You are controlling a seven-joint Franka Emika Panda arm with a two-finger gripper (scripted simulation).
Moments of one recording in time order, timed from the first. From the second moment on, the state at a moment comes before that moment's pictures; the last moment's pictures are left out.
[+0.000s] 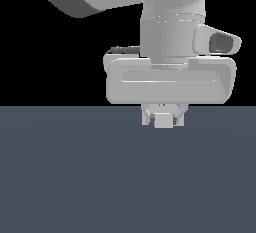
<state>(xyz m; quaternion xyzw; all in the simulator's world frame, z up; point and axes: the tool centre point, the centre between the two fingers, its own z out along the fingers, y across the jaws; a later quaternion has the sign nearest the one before) -0.056 -0.065 0.072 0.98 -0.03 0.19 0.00</state>
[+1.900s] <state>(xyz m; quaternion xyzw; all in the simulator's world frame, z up) -0.036 -0.072 0.100 0.98 -0.11 0.18 0.02</state>
